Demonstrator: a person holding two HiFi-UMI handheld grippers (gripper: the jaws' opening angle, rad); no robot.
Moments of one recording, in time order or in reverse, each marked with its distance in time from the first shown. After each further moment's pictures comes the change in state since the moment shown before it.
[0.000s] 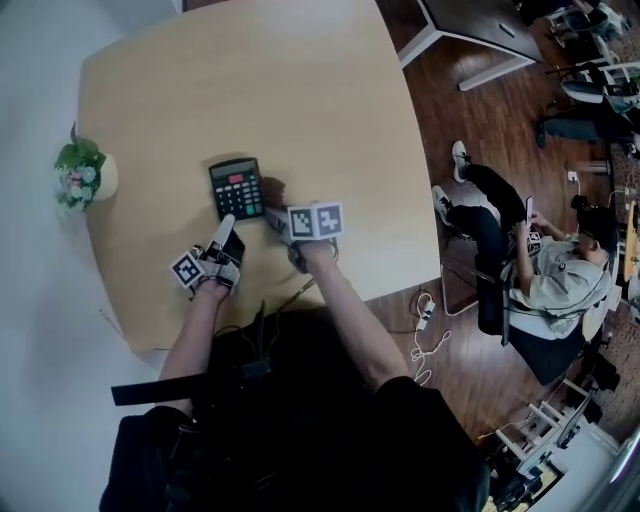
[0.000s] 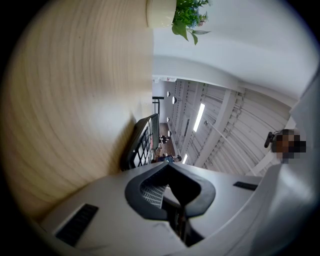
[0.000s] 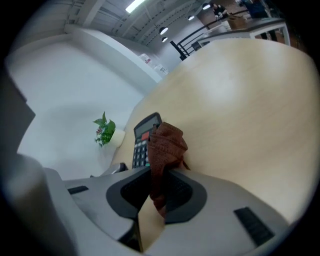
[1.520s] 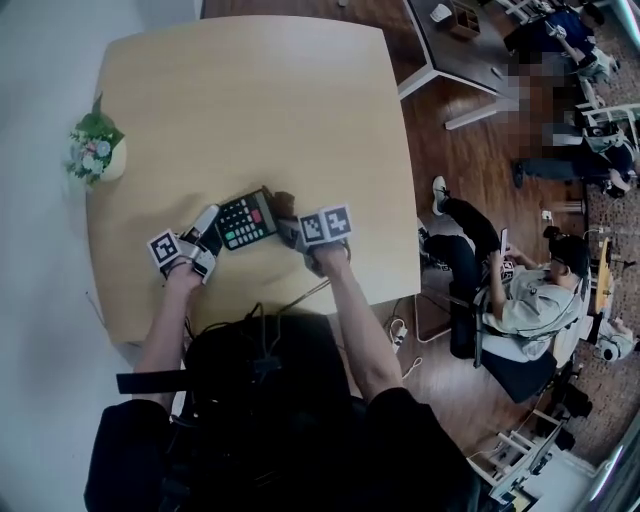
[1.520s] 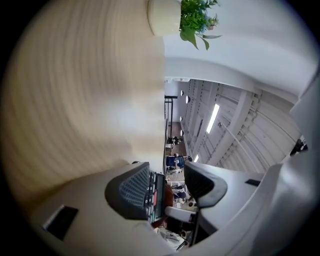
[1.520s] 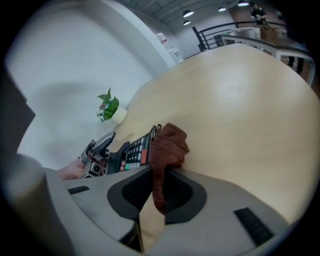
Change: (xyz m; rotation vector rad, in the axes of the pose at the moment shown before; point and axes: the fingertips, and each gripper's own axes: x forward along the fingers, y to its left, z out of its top) left arm -0.030 0.011 0.041 -0.087 0.033 0.160; right arm -0.029 -0.005 -0.023 -0.200 0.201 -0.084
